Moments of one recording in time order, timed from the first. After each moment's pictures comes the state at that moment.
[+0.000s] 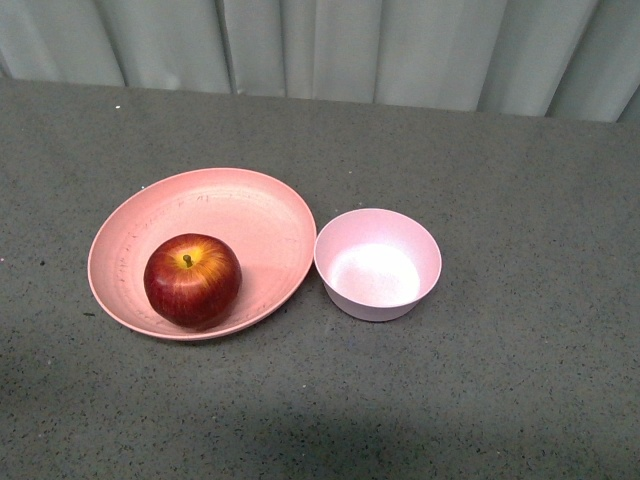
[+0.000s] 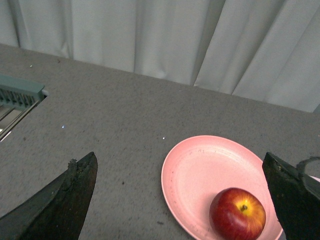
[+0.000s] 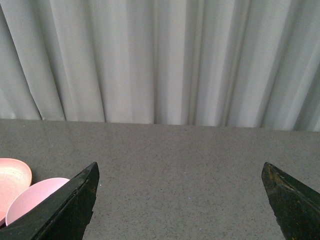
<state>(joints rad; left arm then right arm) -0.05 0.71 0.12 0.45 -0.11 -0.12 0.00 0.00 0.01 0.00 0.00 -0.01</state>
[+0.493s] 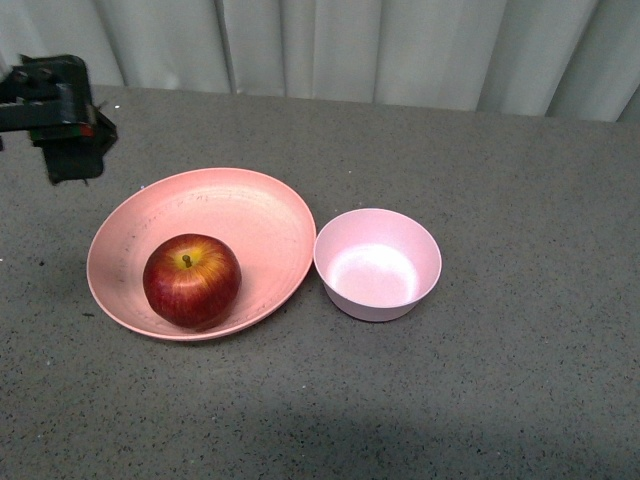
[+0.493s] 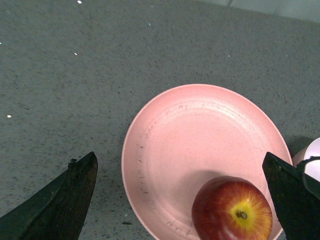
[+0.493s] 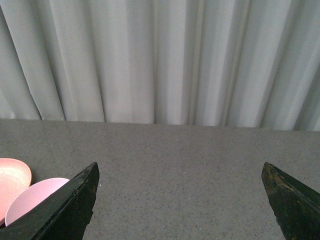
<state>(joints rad) -0.13 1.54 0.57 0.43 -0.04 -0.13 0.00 0.00 0.01 0.00 0.00 -0.01</state>
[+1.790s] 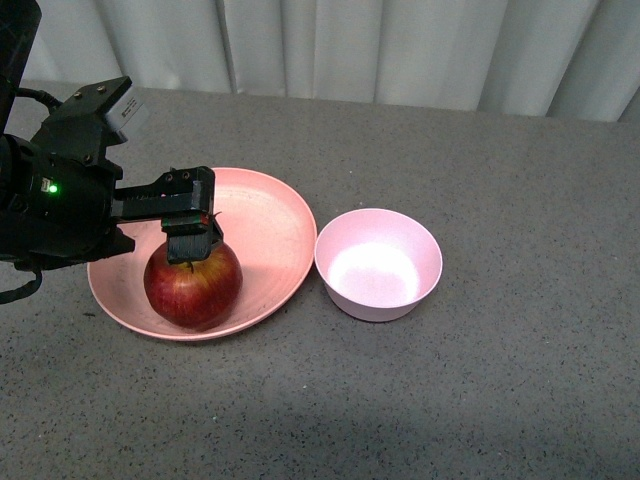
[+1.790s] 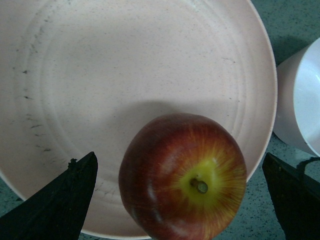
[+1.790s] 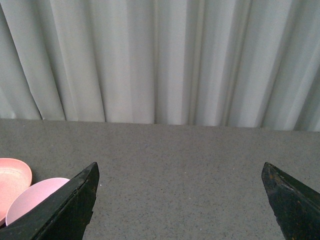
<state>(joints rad) -0.21 1.85 0.79 0.16 0.18 -0.18 0.00 0.00 0.01 0.00 0.00 -0.01</state>
